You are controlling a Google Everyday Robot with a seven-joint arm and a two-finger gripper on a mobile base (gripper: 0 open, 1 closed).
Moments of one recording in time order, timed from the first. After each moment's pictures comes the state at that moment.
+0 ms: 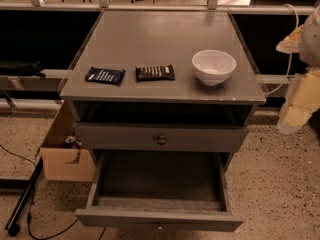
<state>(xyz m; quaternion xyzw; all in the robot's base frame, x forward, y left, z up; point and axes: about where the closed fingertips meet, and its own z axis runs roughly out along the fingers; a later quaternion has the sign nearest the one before) 0.438 -0.216 0.979 -0.60 0.78 -0.04 0.16</state>
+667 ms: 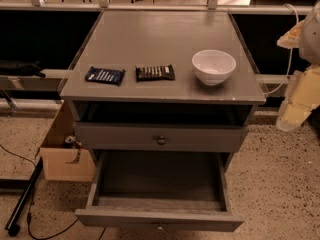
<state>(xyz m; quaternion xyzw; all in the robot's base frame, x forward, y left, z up) 0.441 -0.214 0.985 -0.60 0.78 -0.06 0.17</state>
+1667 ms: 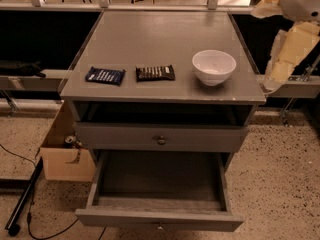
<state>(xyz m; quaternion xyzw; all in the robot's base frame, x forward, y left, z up) 0.503 -0.188 1.015 -0.67 0.71 0.00 0.22</state>
